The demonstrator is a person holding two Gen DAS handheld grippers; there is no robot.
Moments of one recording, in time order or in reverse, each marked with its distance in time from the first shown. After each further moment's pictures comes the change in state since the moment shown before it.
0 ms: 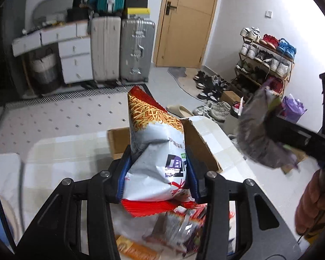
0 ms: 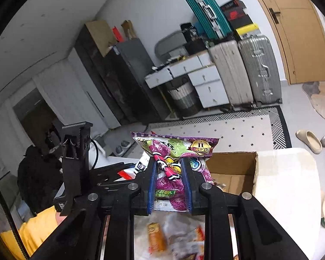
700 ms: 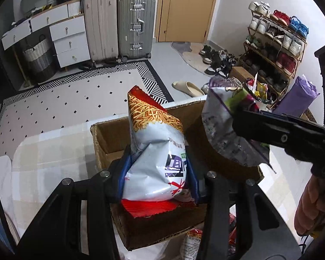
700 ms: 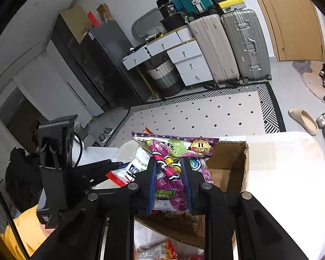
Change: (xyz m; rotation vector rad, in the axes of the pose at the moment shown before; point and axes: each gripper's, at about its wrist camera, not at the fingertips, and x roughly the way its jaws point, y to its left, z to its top) left arm 0.171 0.026 0.007 0.048 0.163 0.037; right arm 0.088 -0.073 -0.002 0.071 0.113 -0.077
